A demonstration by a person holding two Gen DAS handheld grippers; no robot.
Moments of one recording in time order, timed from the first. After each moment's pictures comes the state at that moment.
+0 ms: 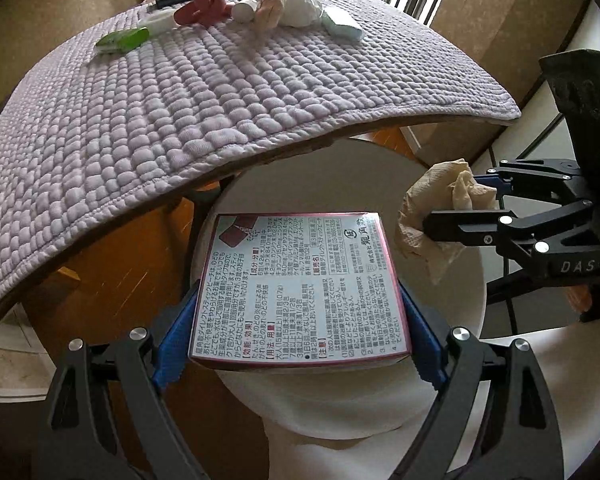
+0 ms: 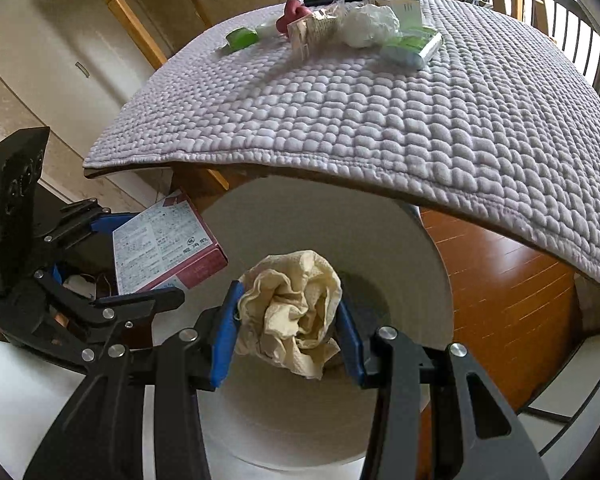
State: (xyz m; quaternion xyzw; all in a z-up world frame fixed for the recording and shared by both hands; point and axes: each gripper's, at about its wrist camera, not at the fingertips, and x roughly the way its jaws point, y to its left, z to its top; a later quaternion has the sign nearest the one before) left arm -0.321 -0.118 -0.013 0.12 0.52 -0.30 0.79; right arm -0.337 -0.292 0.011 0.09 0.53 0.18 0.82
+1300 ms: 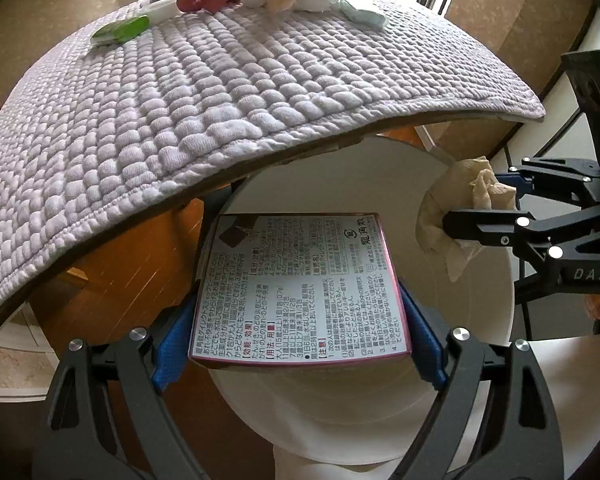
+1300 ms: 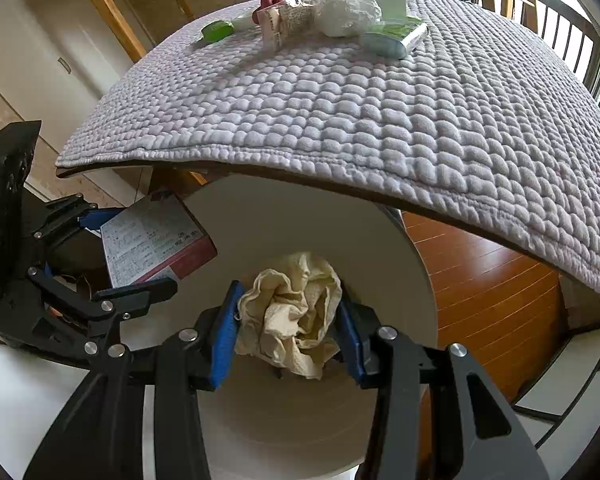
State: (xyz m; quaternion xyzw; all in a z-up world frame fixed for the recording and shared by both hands) left arm -0.313 -0.136 -0.047 0.13 0.52 -0.29 0.79; right arm -0.317 -0.293 -0.016 0.08 0.54 0.15 0.83
